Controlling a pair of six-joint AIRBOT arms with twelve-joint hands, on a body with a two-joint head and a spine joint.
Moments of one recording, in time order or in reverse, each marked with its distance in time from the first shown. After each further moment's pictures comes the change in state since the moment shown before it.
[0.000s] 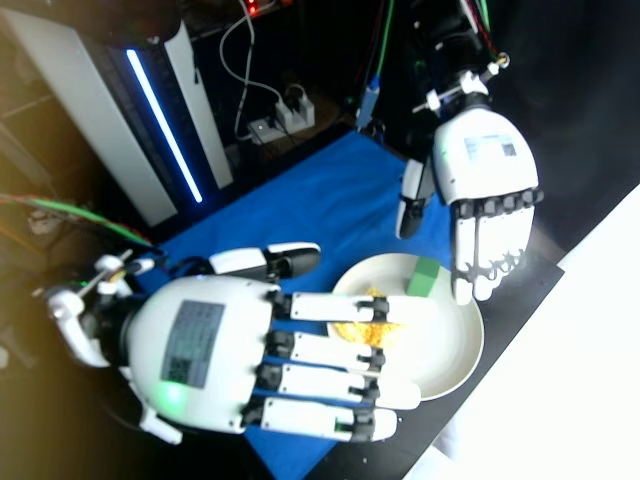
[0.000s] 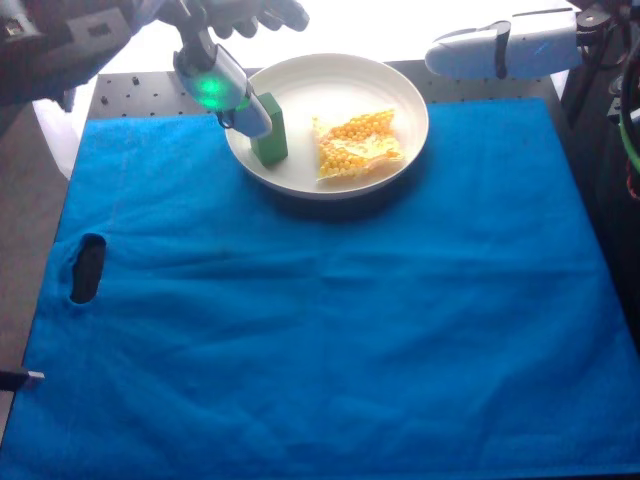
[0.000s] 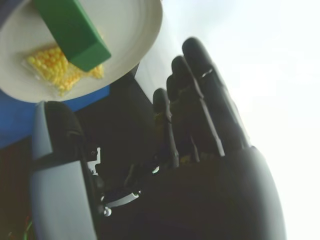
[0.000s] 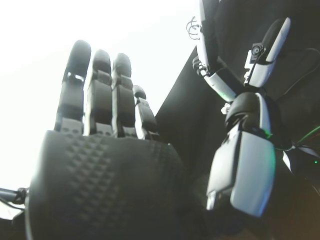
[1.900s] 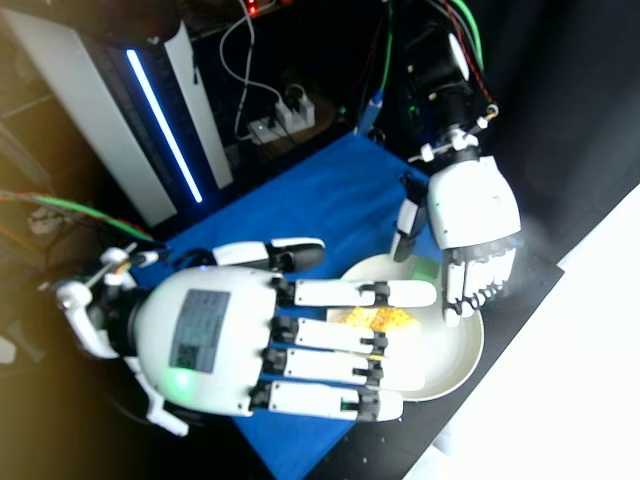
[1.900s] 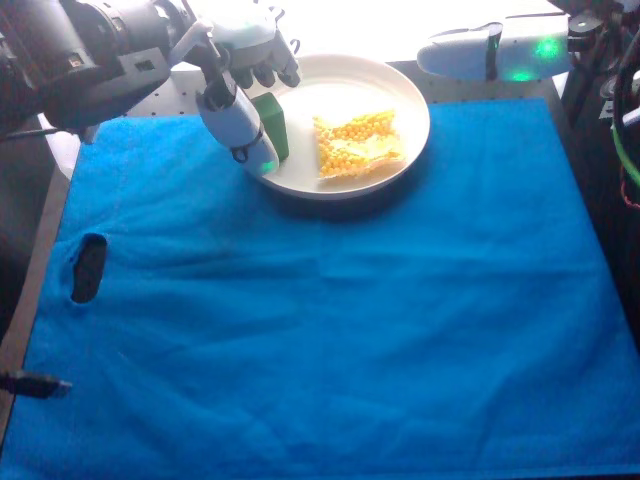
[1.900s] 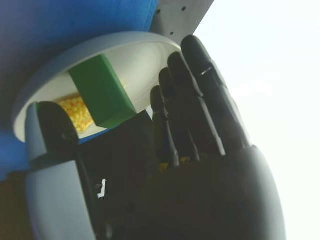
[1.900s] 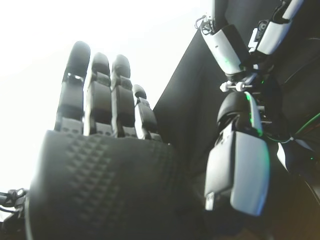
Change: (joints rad) left arm 0.065 -0.114 0.134 -0.021 0.051 0.000; right arm 0.000 -0.003 -0.012 -0.019 0.011 0.000
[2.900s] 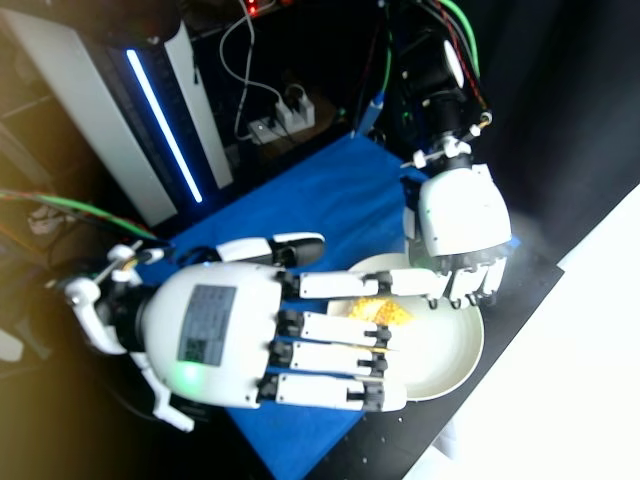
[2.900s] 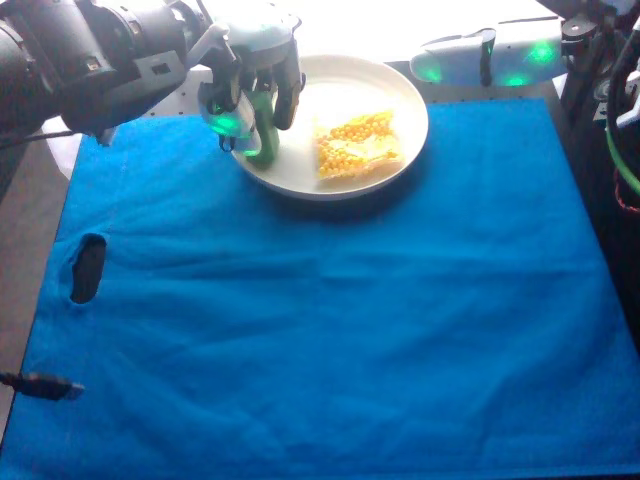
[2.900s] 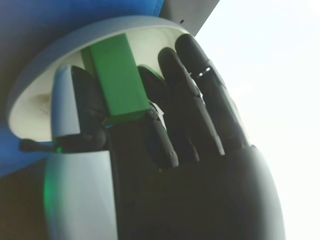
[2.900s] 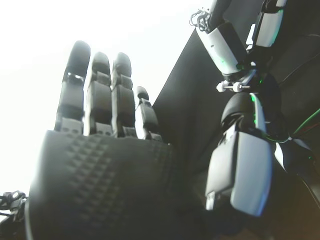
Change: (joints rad) left arm 0.003 -0.024 0.011 -0.011 -0.018 -0.001; right arm 0.000 -0.008 0.000 -0.006 0.003 0.000
